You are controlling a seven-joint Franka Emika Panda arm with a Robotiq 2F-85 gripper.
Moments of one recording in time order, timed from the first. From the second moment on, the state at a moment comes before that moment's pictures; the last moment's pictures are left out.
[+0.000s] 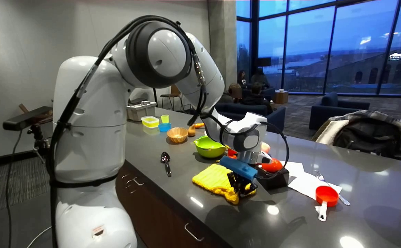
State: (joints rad) arm -0.07 0.22 0.00 -2.25 0.11 2.28 -0.19
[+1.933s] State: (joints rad) arm 0.19 0.16 0.18 -1.97 -0.22 1.87 0.08
